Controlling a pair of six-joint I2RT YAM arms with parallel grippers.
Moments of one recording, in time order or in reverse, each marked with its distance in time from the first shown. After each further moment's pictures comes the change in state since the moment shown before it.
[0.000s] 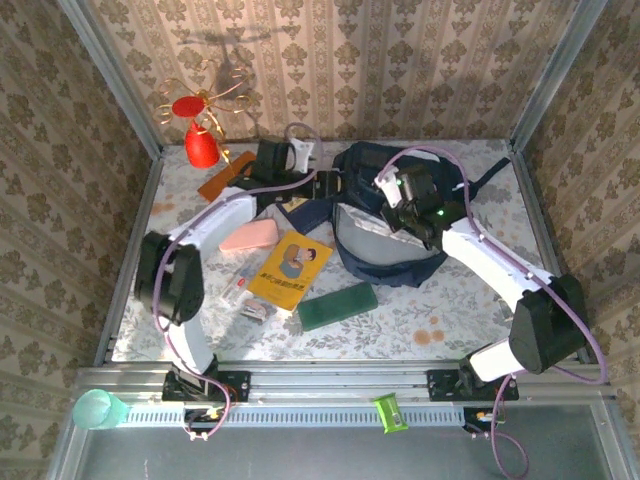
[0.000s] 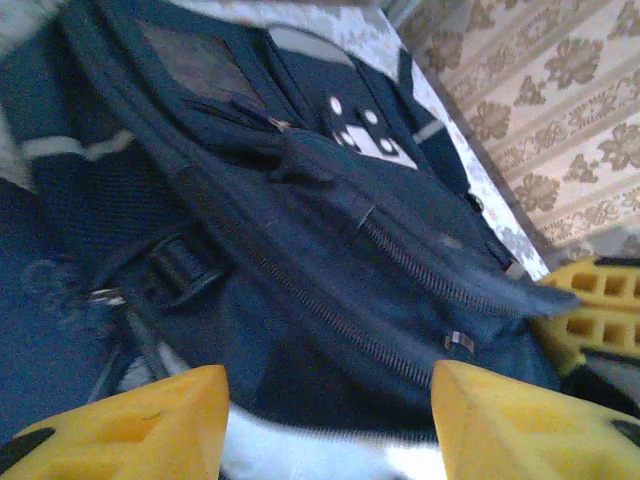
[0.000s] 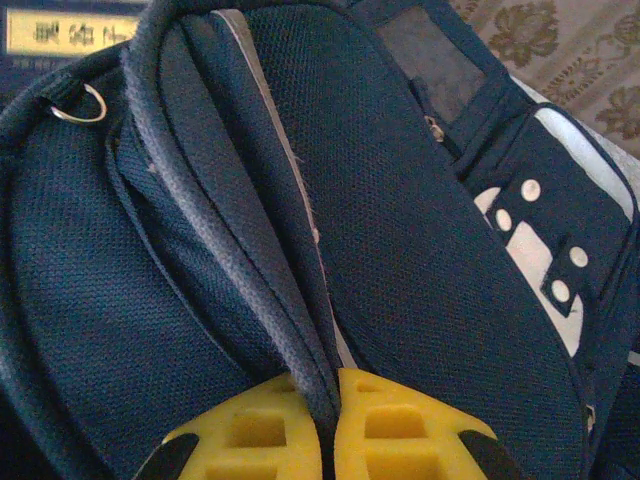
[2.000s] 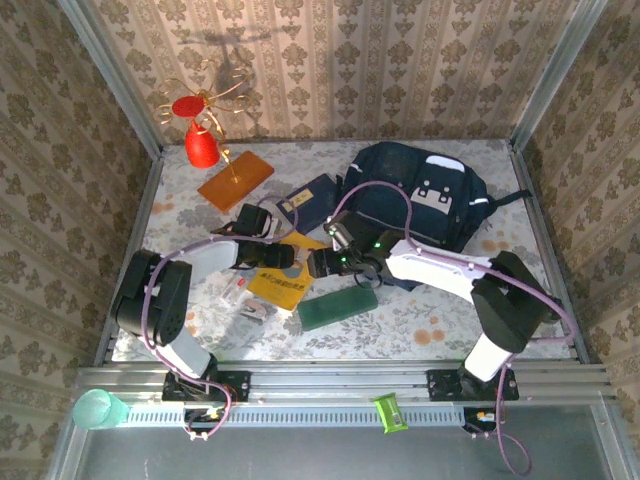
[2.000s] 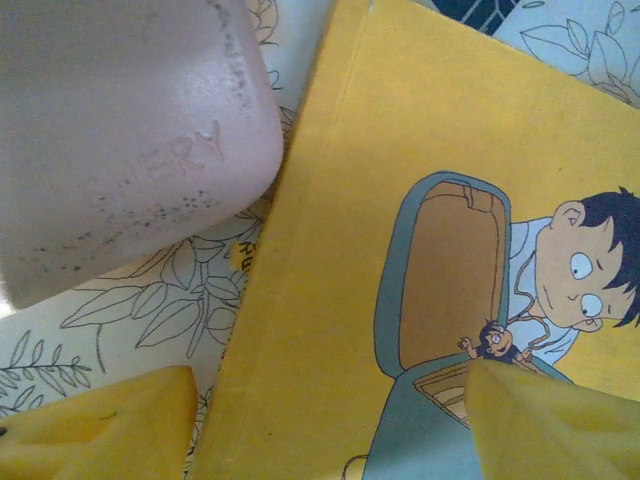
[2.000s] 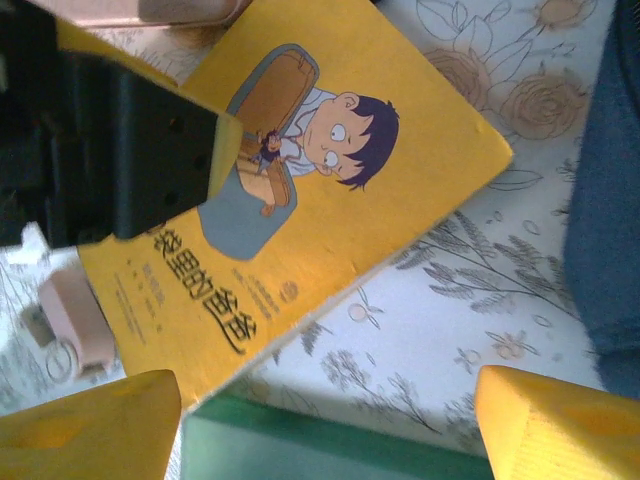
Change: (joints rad) left arm 0.080 -0.140 -0.572 -0.098 -0.354 0.118; right arm 0.391 0.216 -0.050 0.071 -0.215 0.817
